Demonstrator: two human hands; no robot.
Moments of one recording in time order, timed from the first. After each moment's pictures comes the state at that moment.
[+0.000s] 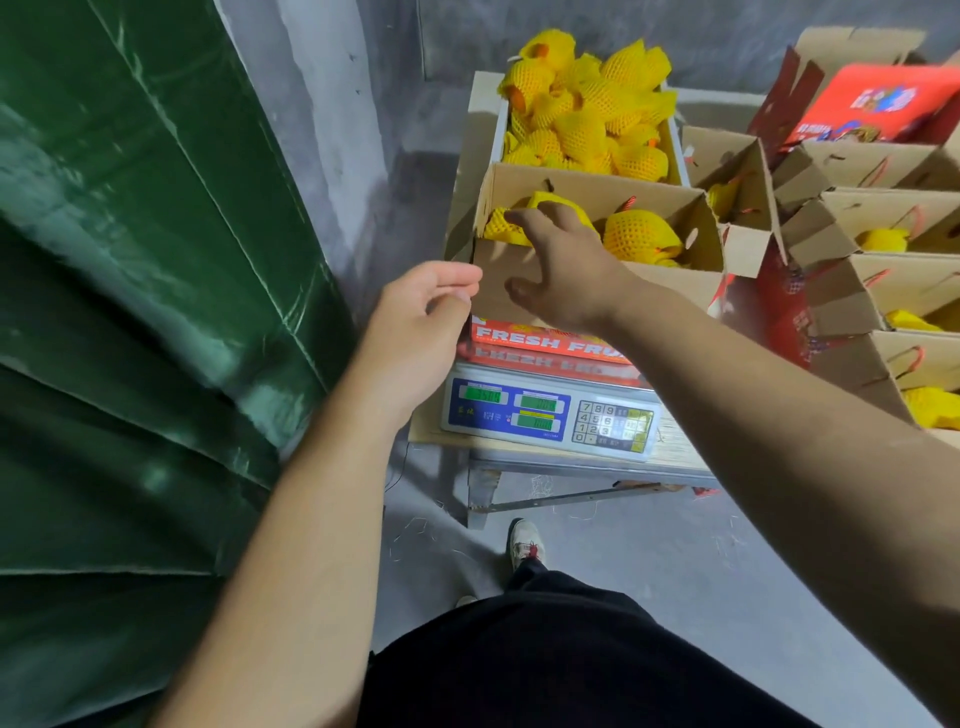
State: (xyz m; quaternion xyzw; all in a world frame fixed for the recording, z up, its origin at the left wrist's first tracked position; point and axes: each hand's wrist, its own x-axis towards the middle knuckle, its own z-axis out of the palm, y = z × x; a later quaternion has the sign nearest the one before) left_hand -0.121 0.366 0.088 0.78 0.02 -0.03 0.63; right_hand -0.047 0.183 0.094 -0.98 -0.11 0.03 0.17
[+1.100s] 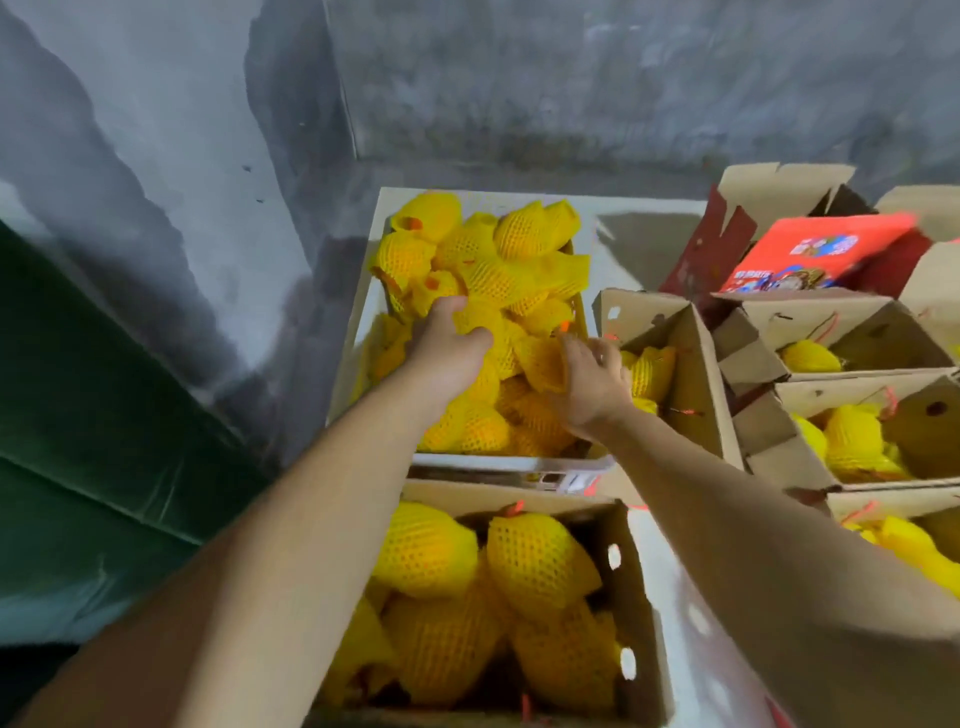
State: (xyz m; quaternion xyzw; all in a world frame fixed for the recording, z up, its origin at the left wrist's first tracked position) left_hand 0.288 0.150 0.055 0.84 0.04 -0.12 0.53; right_hand 0.257 -0.048 0.007 -0.98 0.07 0.08 0.16
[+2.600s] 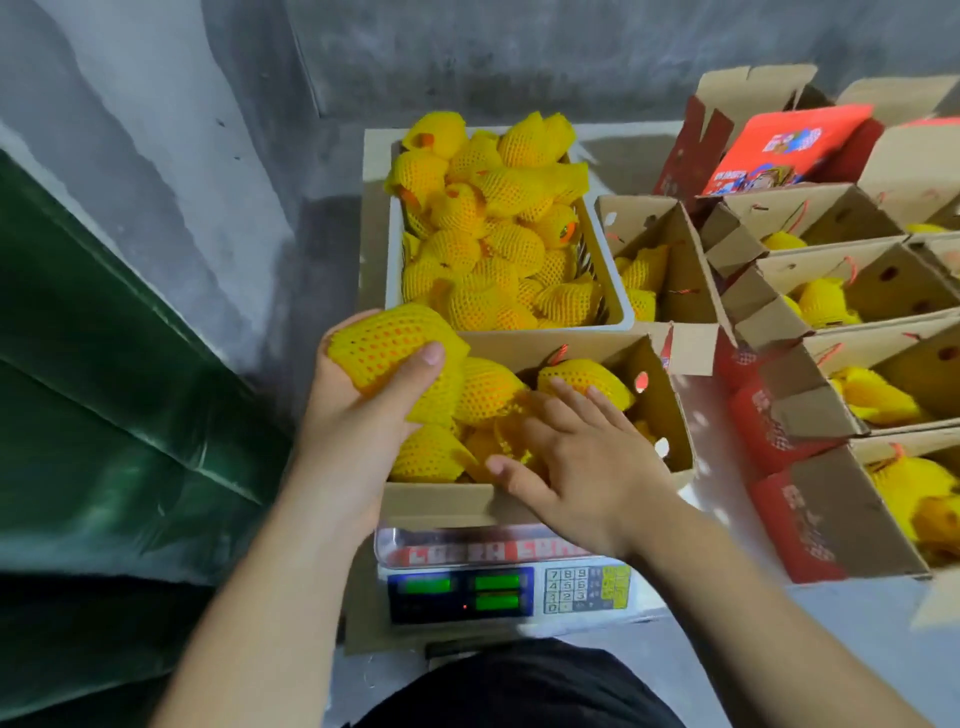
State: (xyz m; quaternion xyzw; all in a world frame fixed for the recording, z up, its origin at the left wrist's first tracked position) left_hand 0.068 0.297 0.095 0.63 0.10 -0.10 0.77; right_hand 0.008 0.090 0.060 -0.99 -0.06 0.11 0.10
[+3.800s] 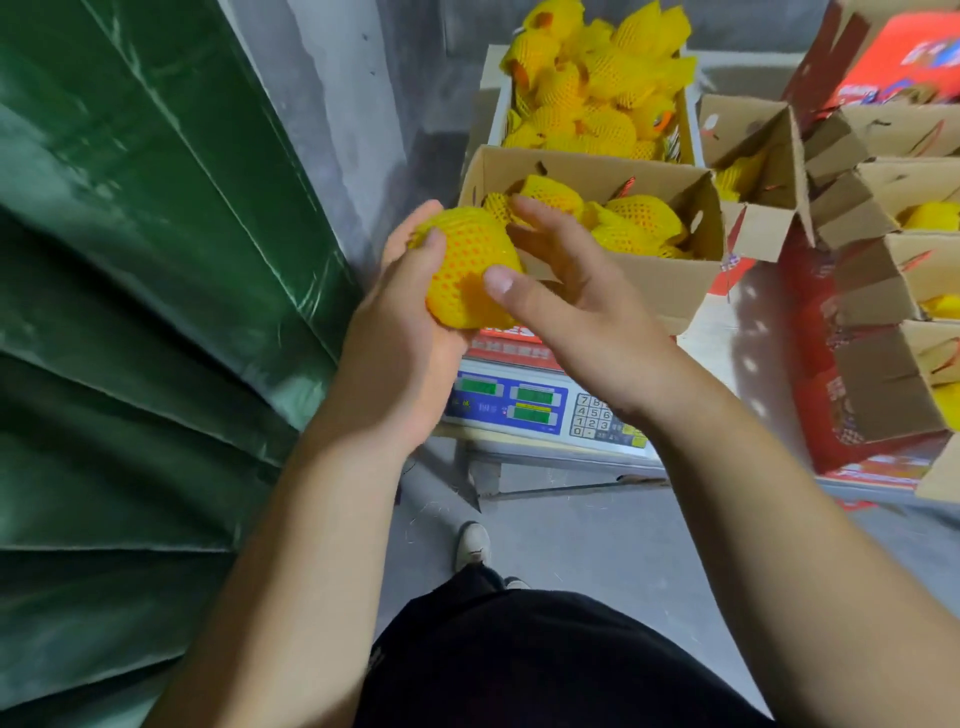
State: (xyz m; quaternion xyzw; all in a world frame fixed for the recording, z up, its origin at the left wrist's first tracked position) left_hand -0.133 0.322 0.103 0.65 0.05 -0.01 0.76; right_hand -0.134 0.163 0.111 -0.74 -0.10 0.06 0.67
